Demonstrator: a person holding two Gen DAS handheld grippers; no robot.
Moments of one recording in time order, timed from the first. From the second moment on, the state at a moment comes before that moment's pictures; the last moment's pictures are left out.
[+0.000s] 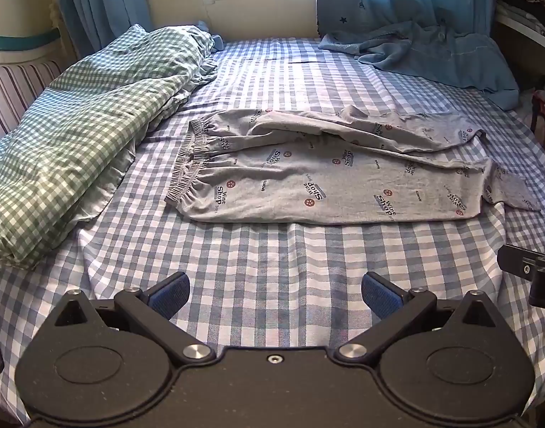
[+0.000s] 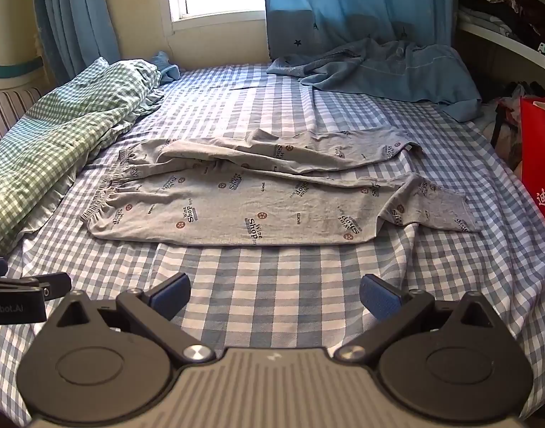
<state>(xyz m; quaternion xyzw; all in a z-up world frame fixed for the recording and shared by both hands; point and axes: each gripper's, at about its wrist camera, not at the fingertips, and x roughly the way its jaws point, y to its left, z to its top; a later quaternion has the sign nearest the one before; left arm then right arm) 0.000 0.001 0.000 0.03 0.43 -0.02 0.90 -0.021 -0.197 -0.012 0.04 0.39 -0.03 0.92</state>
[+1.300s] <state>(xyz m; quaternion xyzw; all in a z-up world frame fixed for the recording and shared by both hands) 0.000 0.005 -0.009 0.03 0.44 -0.02 0.90 -0.019 -0.197 -0.018 0.04 0.40 -0.03 0.92</state>
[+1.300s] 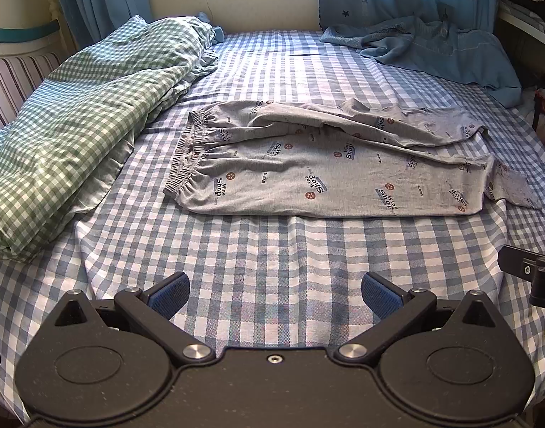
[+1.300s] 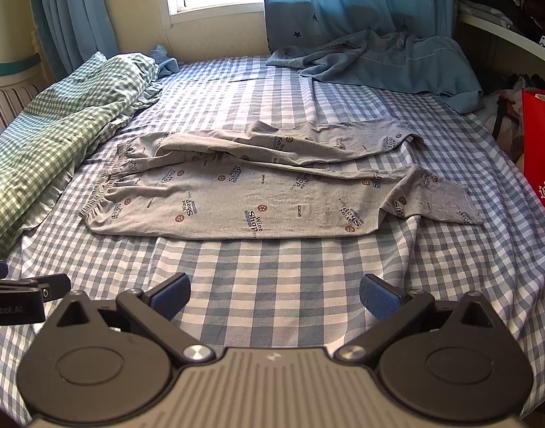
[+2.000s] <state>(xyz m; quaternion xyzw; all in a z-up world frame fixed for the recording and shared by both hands) 0.012 0.013 -0.023 0.04 0.47 -0.04 0.88 -0.019 -0.193 -0.025 0.05 0.41 -0.05 0.91</state>
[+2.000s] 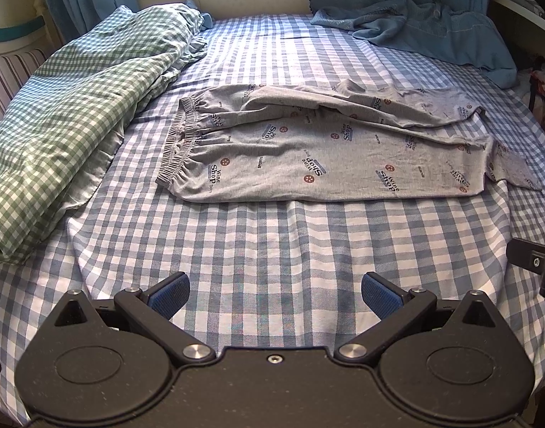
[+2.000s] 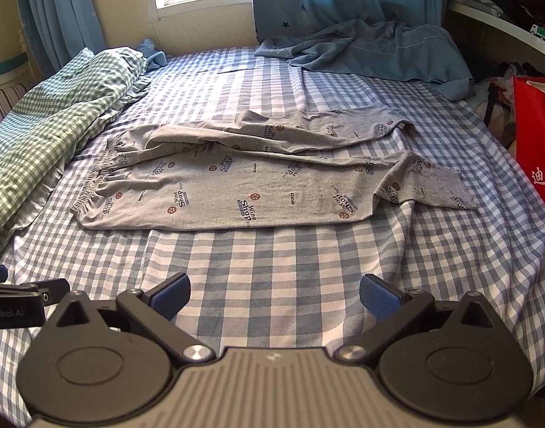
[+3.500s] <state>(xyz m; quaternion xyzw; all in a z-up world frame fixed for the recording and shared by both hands) 0.250 0.022 -0.004 0.06 0.50 0.08 0.86 0.259 -0.264 -0.054 0.01 0.47 0.06 0.88</state>
